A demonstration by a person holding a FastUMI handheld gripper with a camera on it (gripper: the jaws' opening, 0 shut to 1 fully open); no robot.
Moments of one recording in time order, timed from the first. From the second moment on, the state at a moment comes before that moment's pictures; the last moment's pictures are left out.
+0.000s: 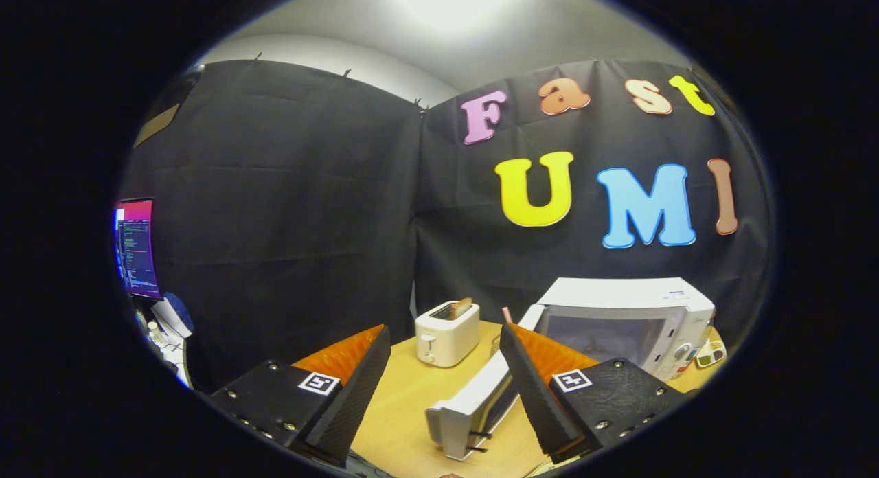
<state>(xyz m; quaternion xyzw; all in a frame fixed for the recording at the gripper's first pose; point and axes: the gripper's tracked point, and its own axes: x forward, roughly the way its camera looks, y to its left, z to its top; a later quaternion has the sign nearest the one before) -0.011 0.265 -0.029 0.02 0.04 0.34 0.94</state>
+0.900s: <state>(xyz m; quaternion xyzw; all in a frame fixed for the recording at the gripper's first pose) 0.041 0.086 -0.155 0.01 0.18 0.17 0.97</state>
